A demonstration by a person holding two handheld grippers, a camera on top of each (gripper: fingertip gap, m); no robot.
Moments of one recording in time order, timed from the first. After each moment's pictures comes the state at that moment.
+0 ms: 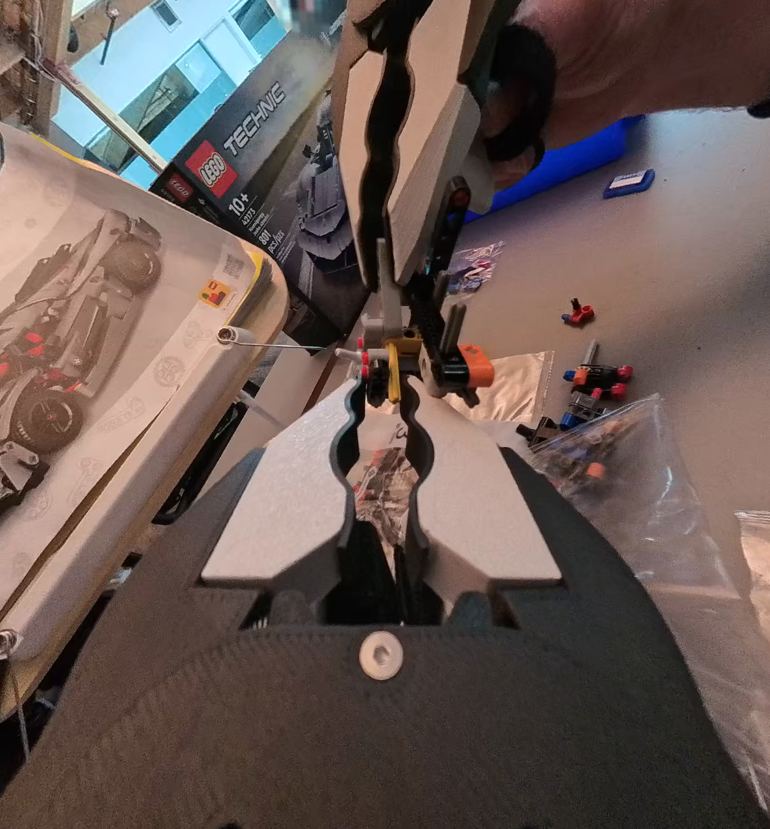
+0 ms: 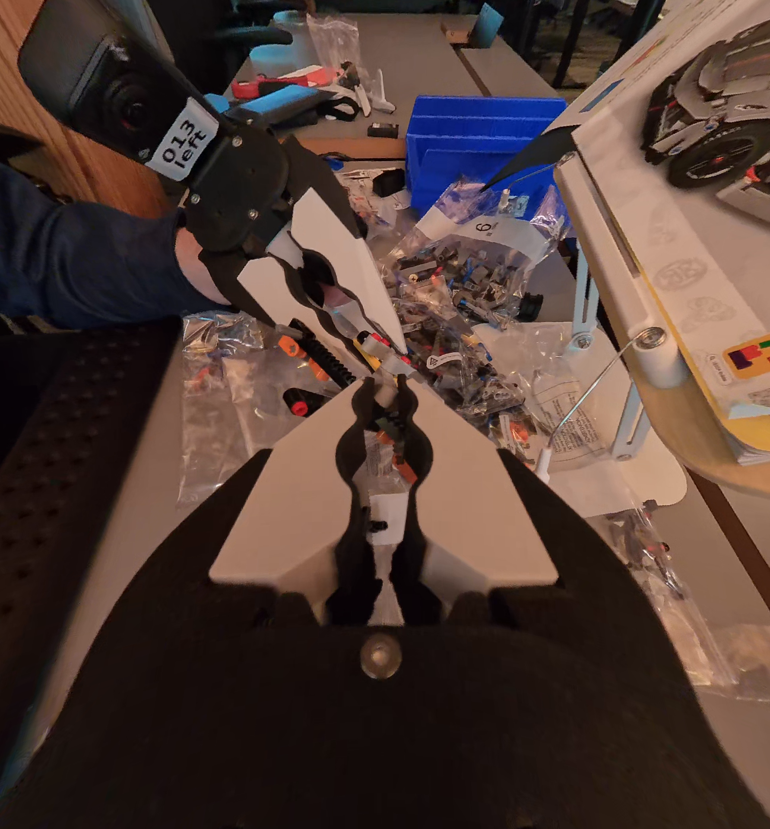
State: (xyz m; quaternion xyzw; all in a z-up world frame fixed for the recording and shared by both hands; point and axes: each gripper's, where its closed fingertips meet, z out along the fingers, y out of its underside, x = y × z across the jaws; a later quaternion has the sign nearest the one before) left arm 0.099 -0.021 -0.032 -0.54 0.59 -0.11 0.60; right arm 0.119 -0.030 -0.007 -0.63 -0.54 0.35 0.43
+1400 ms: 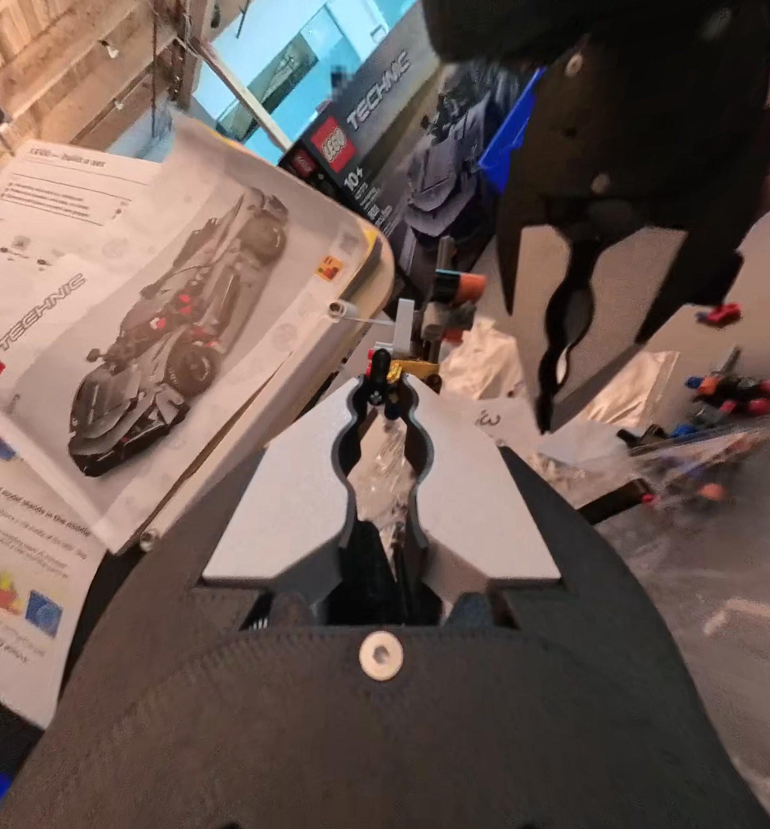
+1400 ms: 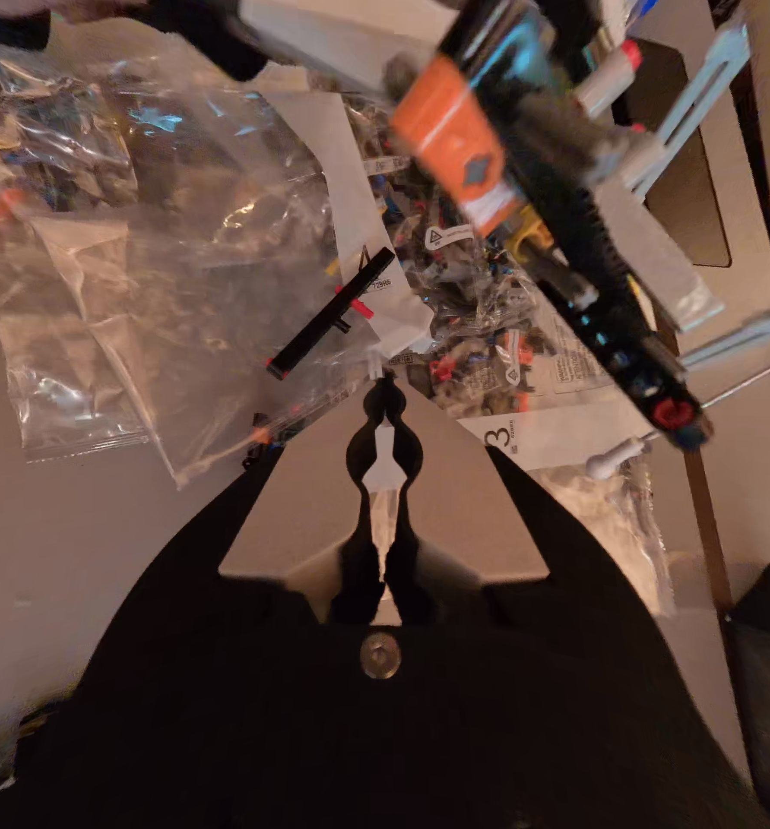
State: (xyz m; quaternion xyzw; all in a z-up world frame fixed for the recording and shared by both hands) left arm 0.071 0.006 -0.005 -0.56 0.51 -0.02 0.65; right arm 0.096 -0.020 -0.098 -0.68 -0.62 0.14 0.35
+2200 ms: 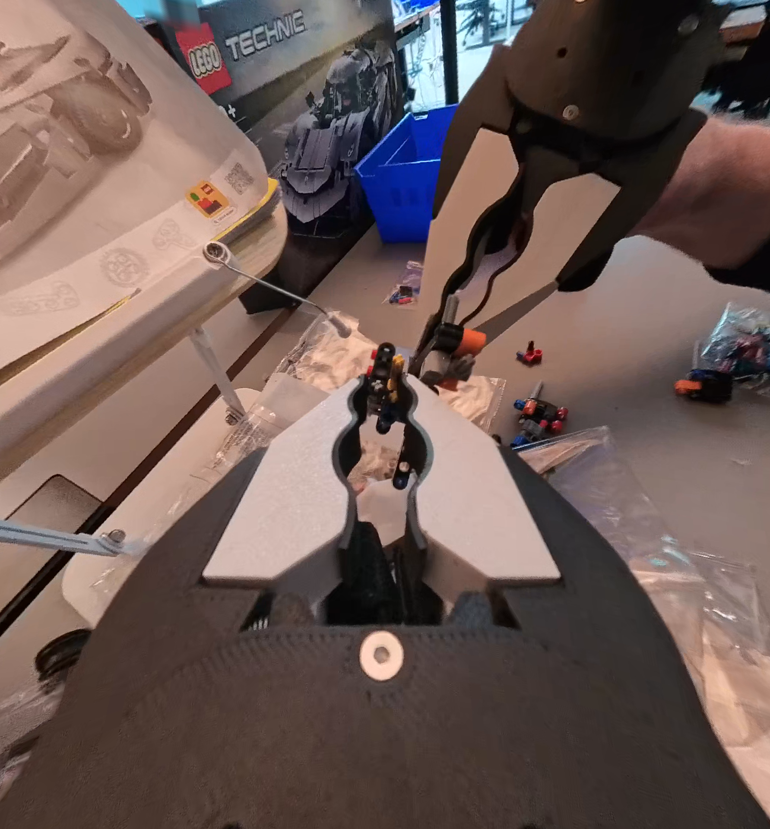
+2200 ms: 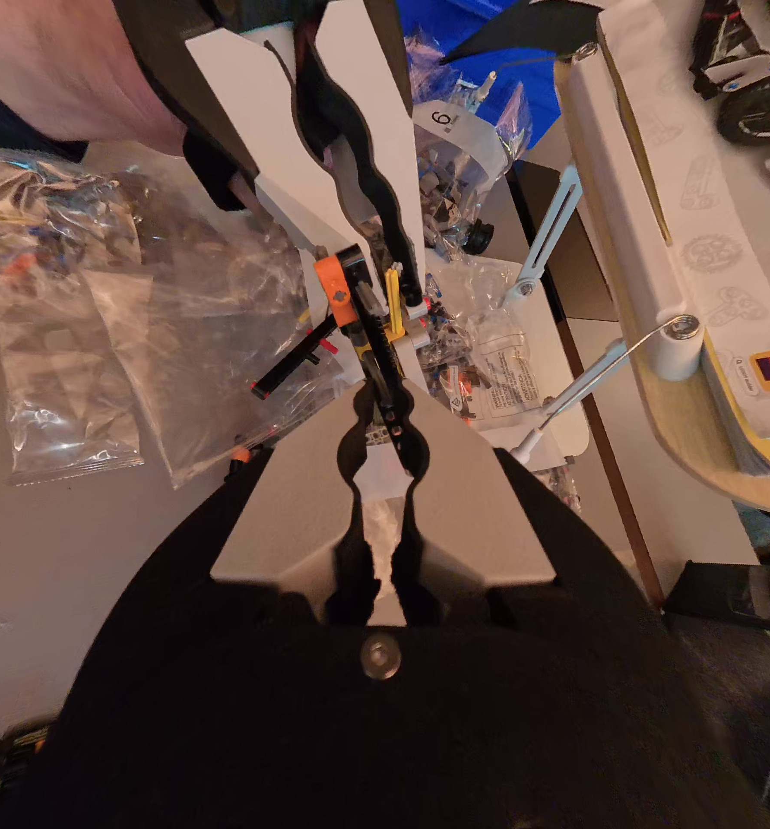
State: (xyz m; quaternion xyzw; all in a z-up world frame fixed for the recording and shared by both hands) left arm 0.087 -0.008 -0.037 -0.63 0.51 -0.25 0.53; right arm 0.106 -0.017 -0.055 -0.65 -0.60 0.16 0.44
